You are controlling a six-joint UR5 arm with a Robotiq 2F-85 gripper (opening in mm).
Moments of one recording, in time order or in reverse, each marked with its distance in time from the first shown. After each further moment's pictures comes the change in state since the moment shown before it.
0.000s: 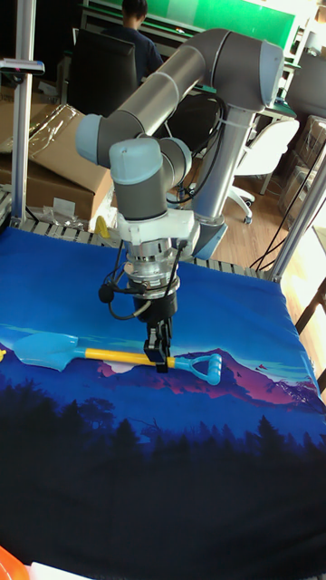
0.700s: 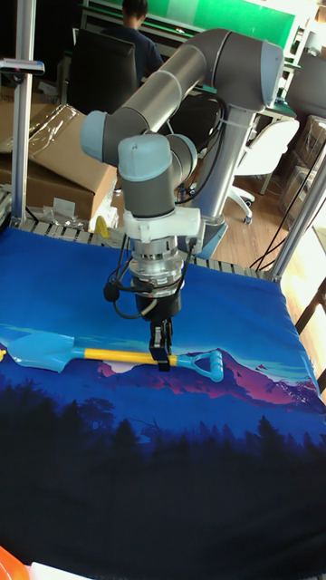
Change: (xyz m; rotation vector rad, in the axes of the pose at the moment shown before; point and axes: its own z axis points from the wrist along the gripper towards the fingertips) arm -0.003 0.000 -0.005 -0.012 0.025 -0.091
